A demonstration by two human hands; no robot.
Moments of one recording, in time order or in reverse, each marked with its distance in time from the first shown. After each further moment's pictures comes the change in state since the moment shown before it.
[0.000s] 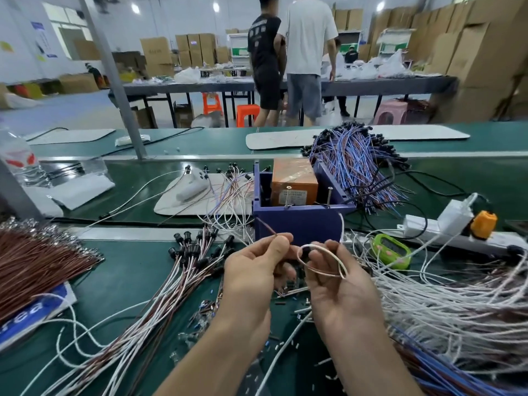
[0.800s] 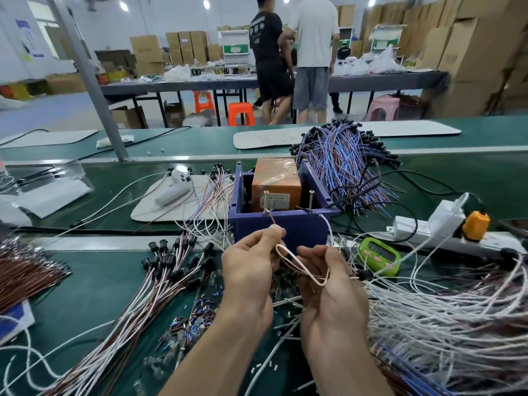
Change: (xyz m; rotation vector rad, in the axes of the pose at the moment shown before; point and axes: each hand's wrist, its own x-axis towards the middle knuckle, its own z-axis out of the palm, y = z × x) left_hand 0.042 -0.021 0.034 -0.073 0.098 0.033; right_hand 0.006 -0.004 0.003 -0.138 0.036 -0.207
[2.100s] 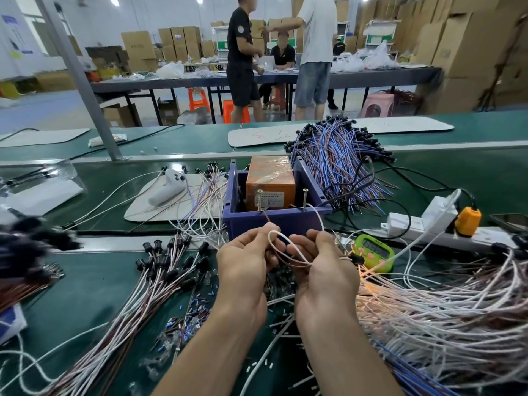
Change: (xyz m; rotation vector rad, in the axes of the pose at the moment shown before) left_hand 0.004 0.001 0.000 0.027 0.002 -0.024; right_hand 0.012 -0.006 0.020 -0.088 0.057 -0.006
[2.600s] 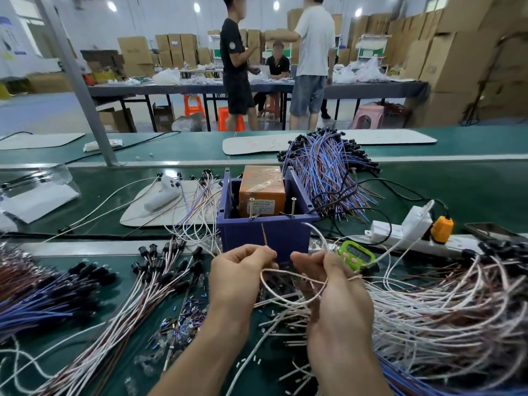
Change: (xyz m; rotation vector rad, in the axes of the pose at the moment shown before) left_hand -0.022 0.004 -0.011 0.353 -0.036 0.030; right_hand -0.024 -0.019 -0.036 -0.149 -0.082 -0.096
